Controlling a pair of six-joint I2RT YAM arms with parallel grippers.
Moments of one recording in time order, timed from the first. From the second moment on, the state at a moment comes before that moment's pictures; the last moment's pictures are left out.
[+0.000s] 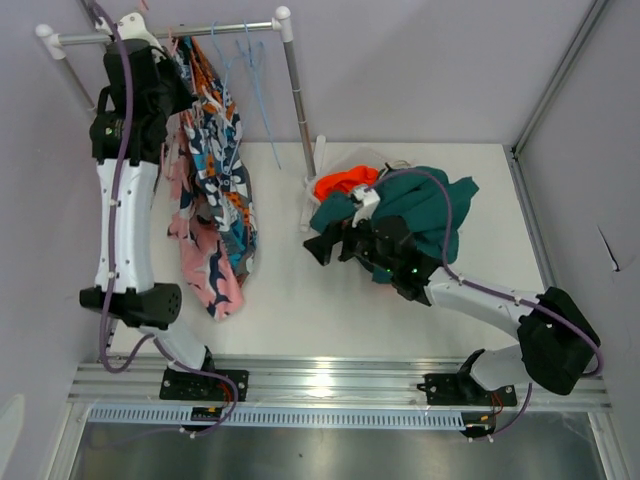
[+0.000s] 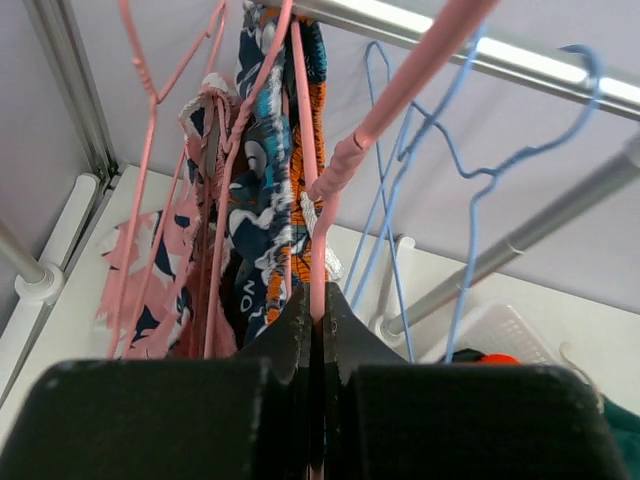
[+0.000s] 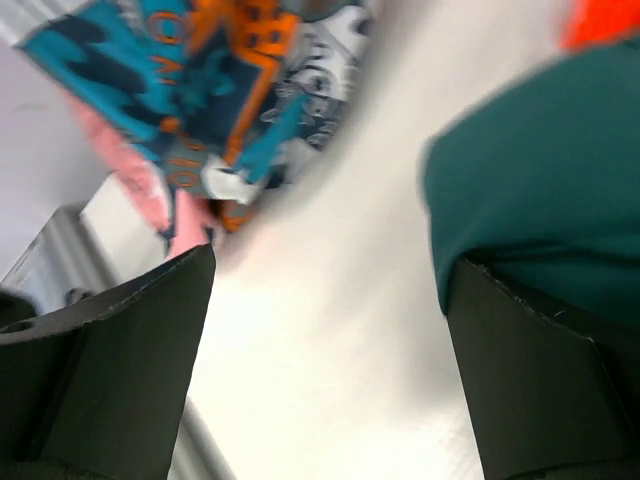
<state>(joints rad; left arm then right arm) -0.08 1.71 2.33 -0.85 -0.17 -0.33 0.79 1.37 0.79 0.42 -0.10 0.44</state>
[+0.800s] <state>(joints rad) -0.11 1.44 2.07 -0.88 -0.08 -0.37 1.28 1.57 1.42 0.16 0.27 0.24</state>
